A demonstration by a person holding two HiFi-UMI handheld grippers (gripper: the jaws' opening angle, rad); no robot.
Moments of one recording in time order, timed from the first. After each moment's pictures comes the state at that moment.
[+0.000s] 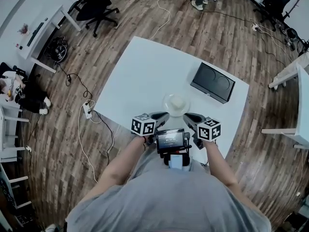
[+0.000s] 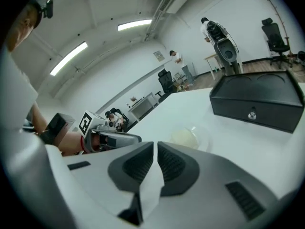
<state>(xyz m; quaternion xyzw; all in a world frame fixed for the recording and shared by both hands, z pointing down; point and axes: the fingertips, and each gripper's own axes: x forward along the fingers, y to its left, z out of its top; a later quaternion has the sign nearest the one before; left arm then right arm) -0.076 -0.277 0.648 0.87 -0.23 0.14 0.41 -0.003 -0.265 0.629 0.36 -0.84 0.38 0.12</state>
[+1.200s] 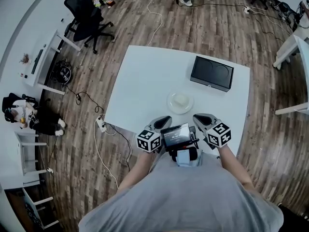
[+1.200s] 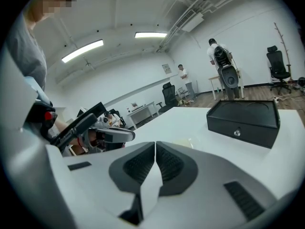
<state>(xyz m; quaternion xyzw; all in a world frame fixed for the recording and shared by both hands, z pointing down) -0.102 -0.256 0.604 0.91 -0.27 0.15 0.27 0.005 -0.230 0.589 0.40 -0.87 0.28 0.10</state>
